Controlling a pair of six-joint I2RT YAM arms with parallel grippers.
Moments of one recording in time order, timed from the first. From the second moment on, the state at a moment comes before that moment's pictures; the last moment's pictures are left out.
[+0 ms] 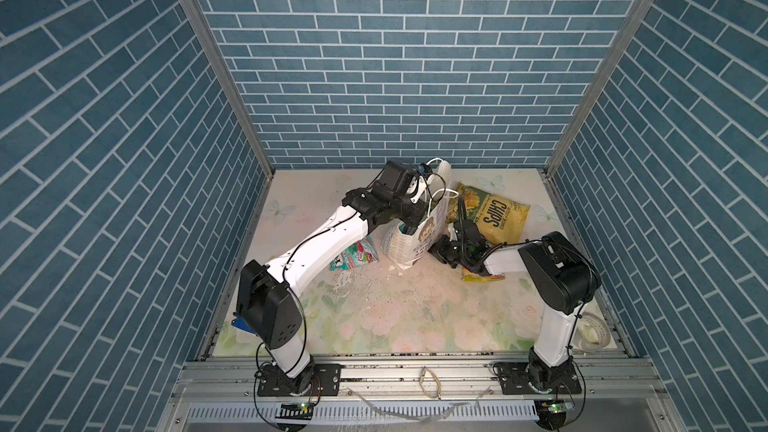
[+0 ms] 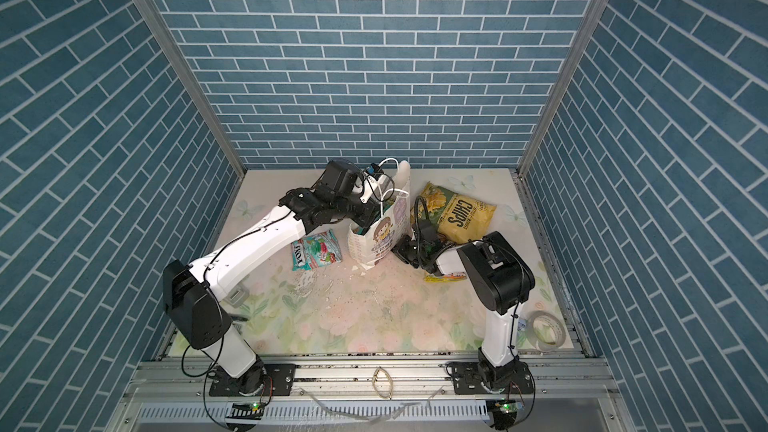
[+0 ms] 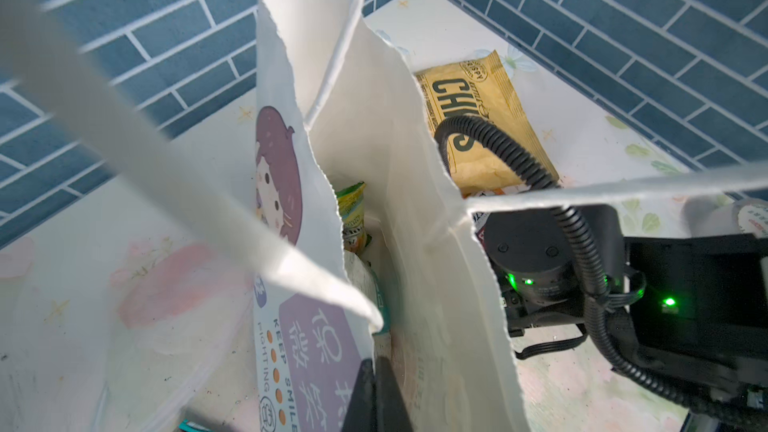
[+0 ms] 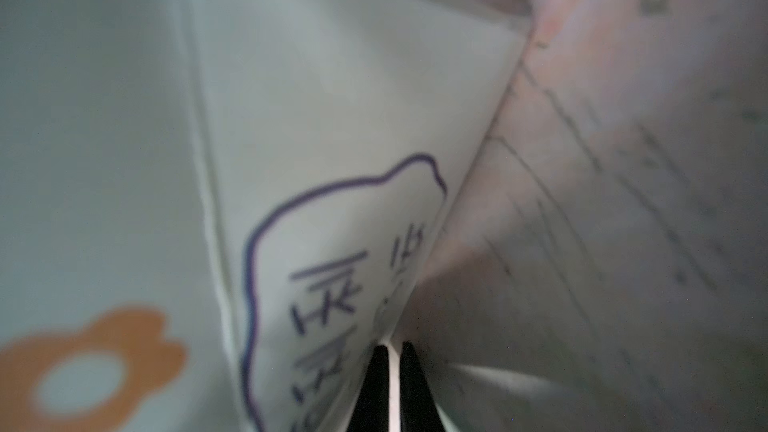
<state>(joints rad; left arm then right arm) -0.68 1.68 1.64 -0.65 0.11 0.00 0.55 1.91 0.83 0.39 -0.37 1.08</state>
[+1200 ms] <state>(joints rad) -0.66 1.77 1.68 -0.60 0.16 0.03 0.45 1.72 0.70 0.36 -0.46 1.07</state>
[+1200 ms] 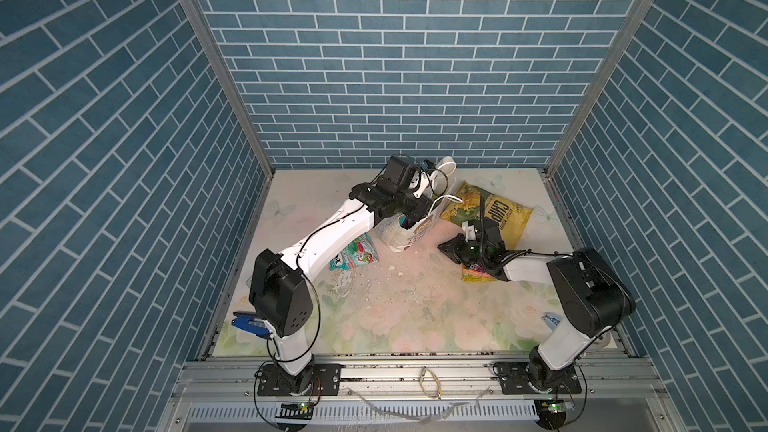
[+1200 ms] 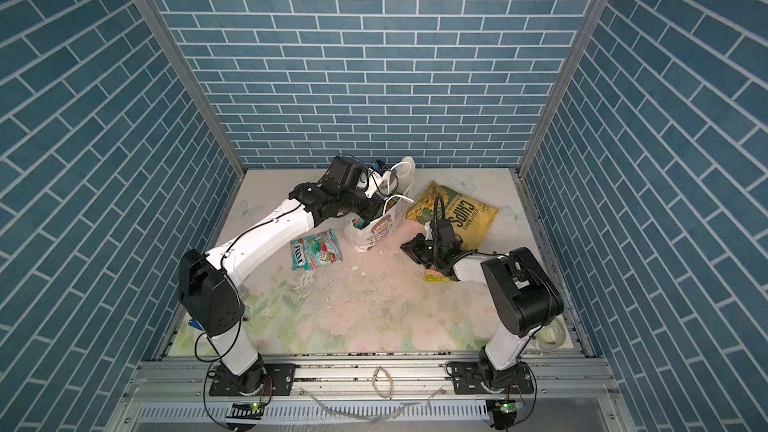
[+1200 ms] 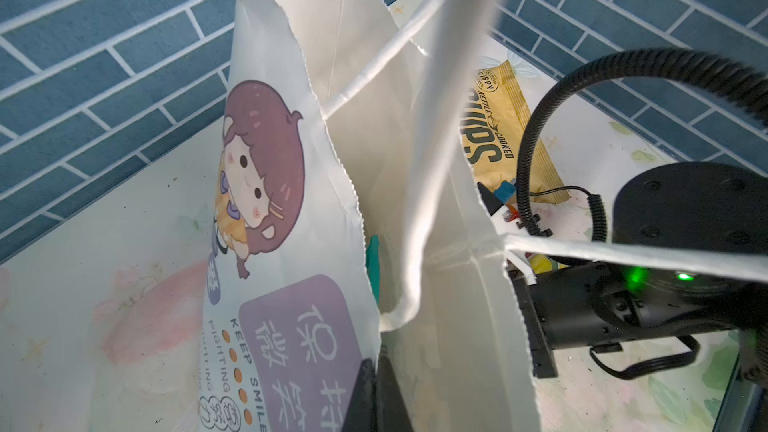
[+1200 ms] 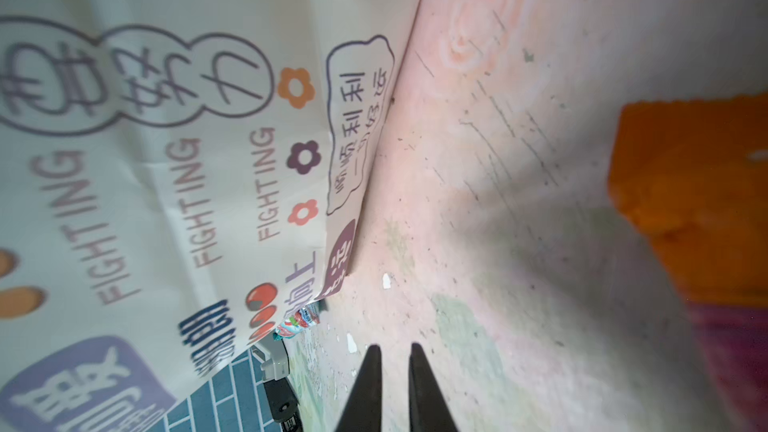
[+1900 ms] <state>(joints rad) -0.71 1.70 1.55 -0.56 0.16 0.00 0.54 2.09 0.91 0.70 -0.32 1.24</state>
